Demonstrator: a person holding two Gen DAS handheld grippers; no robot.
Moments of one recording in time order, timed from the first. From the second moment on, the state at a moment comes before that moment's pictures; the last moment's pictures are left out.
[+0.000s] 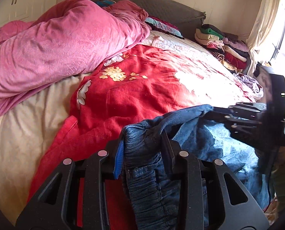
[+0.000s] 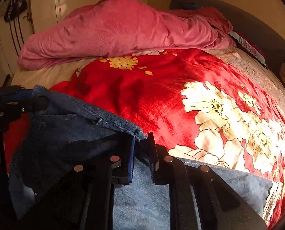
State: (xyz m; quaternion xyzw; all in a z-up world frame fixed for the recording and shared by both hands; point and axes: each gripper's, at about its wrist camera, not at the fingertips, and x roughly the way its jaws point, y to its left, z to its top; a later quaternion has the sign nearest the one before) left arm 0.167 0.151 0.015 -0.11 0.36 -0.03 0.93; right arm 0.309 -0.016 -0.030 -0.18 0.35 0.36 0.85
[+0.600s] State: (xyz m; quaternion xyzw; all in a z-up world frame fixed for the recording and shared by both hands) left arm 0.087 0.119 0.045 -0.09 0.32 -0.08 0.94; right arm 0.165 -0.085 0.007 -0.11 0.30 0.38 0.87
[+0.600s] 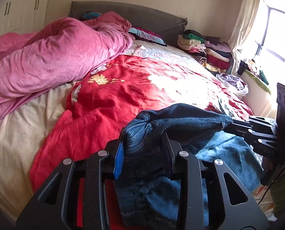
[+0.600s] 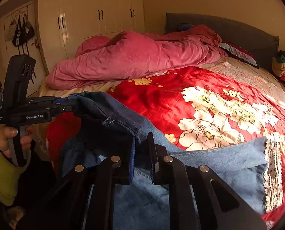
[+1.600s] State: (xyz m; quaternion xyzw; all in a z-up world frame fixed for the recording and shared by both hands) left arm 0.005 0.116 -0.007 -0.09 0.40 -0.06 0.91; right arm 0.044 -0.085 -0.052 -0.17 0.38 0.44 0.79
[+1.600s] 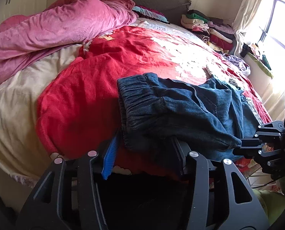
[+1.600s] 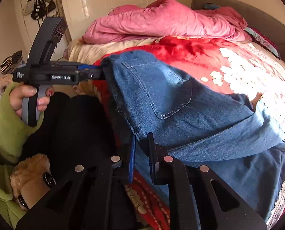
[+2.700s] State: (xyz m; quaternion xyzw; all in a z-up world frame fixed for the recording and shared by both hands) left arm 0.020 0.060 -0.026 -0.02 0.43 -0.05 0.90; right arm 0.063 -0.082 -0.050 -0.12 0.39 0.42 0.81
